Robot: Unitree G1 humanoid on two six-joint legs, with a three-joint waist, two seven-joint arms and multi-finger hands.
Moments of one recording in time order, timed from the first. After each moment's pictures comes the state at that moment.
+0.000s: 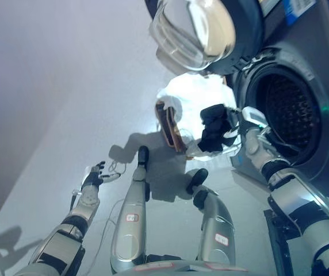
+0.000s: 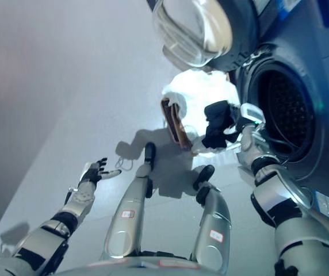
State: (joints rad) left arm -0.40 0.37 -0.34 1.10 -0.18 -0.15 0.28; right arm -0.92 -0.53 0.61 1.27 -0.26 -0.02 -0.30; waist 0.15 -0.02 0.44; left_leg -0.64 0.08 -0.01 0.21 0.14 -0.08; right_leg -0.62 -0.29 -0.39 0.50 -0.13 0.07
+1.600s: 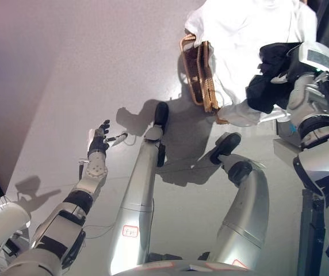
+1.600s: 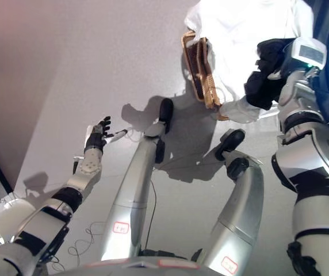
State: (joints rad) left arm -0.51 0.40 -0.40 0.95 -0.32 -0.19 0.38; right arm -1.25 -0.66 0.65 1.43 -0.28 0.02 -0.38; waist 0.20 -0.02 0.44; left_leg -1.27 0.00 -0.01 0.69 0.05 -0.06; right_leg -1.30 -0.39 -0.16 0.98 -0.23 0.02
